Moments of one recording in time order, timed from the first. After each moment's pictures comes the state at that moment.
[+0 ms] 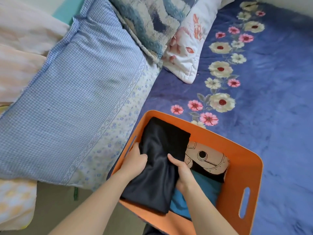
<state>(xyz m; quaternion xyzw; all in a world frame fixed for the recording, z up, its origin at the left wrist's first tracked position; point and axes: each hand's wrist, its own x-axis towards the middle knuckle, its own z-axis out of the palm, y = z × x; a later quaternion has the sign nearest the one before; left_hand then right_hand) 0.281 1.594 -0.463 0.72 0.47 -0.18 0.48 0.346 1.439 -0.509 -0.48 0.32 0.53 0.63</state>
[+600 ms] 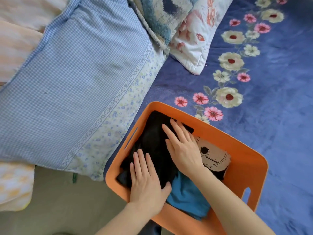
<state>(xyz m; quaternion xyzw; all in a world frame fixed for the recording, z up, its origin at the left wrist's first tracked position) 0.230 1.503 -0.470 0.90 0.35 -0.18 0.19 0.383 1.449 -0.500 -0.87 -0.46 0.04 0.20</state>
